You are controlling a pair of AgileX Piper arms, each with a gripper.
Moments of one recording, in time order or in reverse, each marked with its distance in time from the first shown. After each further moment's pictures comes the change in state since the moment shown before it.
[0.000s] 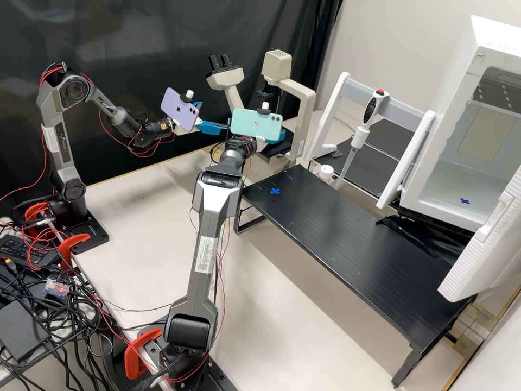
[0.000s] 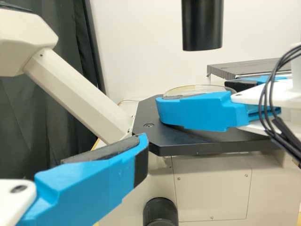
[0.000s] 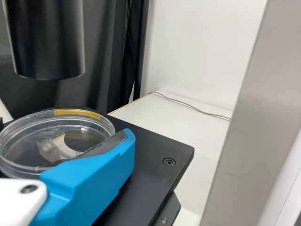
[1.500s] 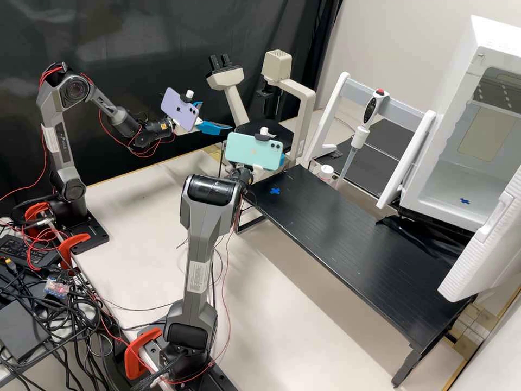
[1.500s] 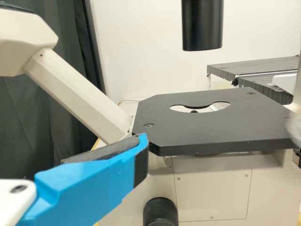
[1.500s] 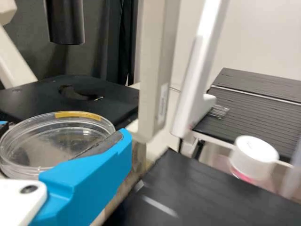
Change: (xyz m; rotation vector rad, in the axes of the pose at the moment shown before) left arm 0.000 0.000 0.000 0.000 0.000 0.000; right arm -0.153 -0.001 0.078 0.003 0.137 0.158
